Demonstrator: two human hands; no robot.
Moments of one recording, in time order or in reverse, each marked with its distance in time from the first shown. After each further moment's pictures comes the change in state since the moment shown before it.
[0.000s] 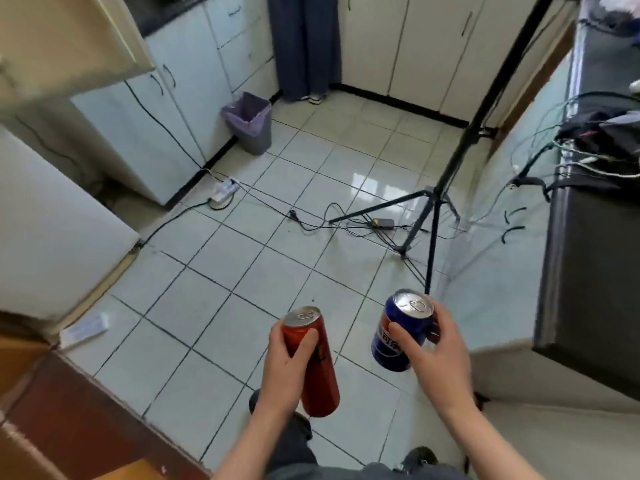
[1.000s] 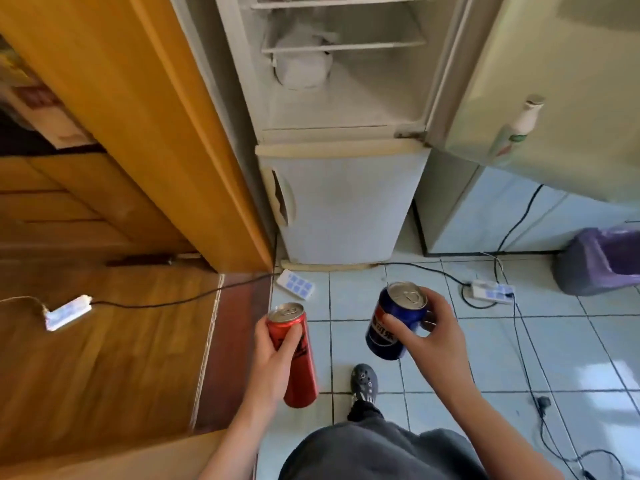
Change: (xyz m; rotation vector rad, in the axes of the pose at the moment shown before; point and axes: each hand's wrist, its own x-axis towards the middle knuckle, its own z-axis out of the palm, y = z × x) left_hand 0.185 0.020 -0.528 -0.456 0.970 -0.067; right_hand 0.054 -0.312 0.648 -0.132 -1.002 -0.511
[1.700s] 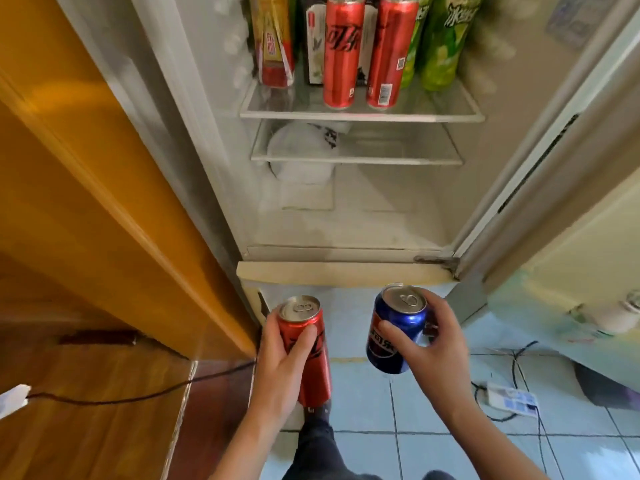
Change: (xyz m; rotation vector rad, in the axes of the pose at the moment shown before) left_hand 0.298 0.174 0.075 -0.152 -0.042 0.225; right_hand 0.326 -0.107 0.066 -0.001 0.071 -0.199
